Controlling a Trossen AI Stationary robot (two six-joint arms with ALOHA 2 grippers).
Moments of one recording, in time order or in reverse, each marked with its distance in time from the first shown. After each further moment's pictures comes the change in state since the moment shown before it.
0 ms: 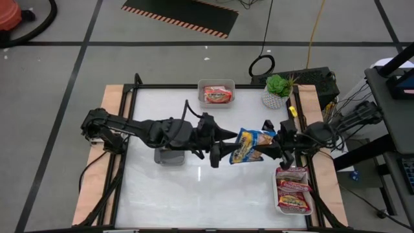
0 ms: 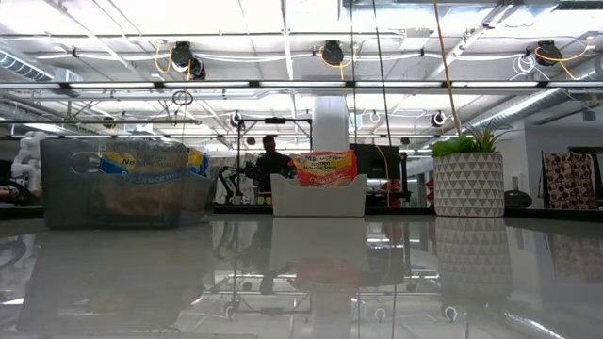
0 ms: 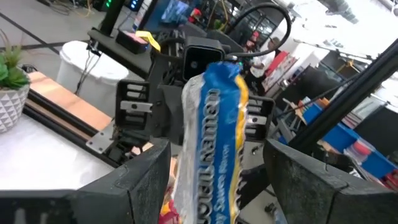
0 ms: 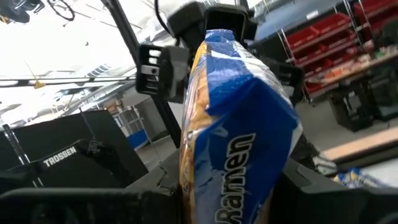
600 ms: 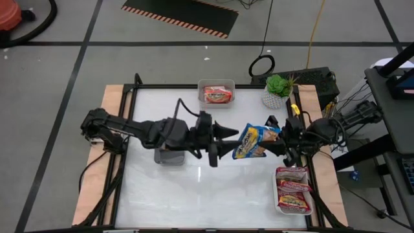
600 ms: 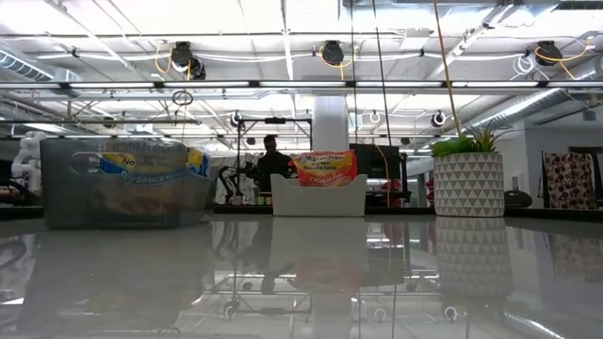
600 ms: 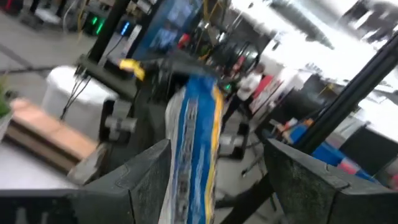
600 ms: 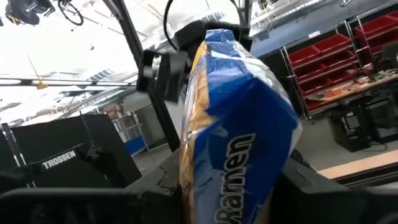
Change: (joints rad) left arm -0.003 0.000 0.000 0.131 -0.019 0.039; right arm 0.000 -0.035 0.000 0.016 -0.001 -0.077
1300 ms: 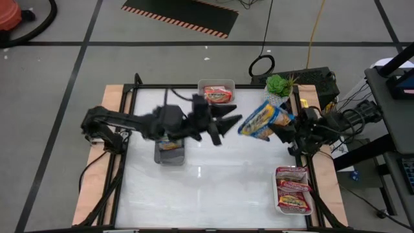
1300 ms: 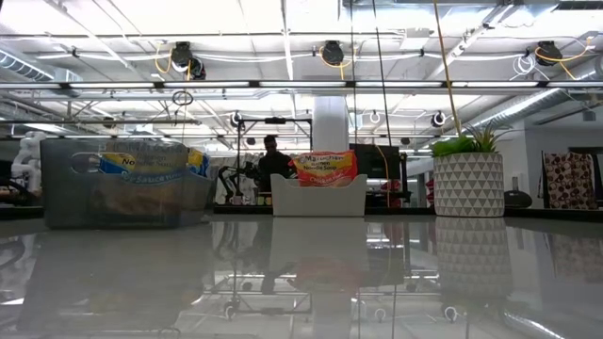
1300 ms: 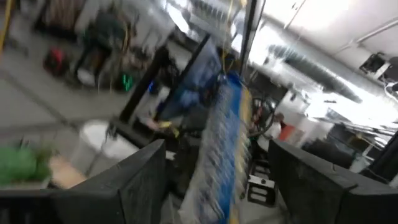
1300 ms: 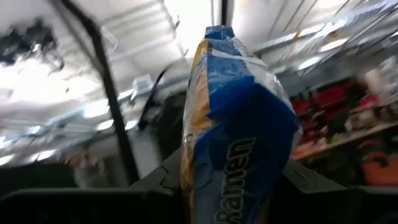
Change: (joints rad) left arm 0.063 0.015 0.000 0.196 -0.147 0.118; right arm -0.001 -0.027 0.000 0.222 0.171 -0.208
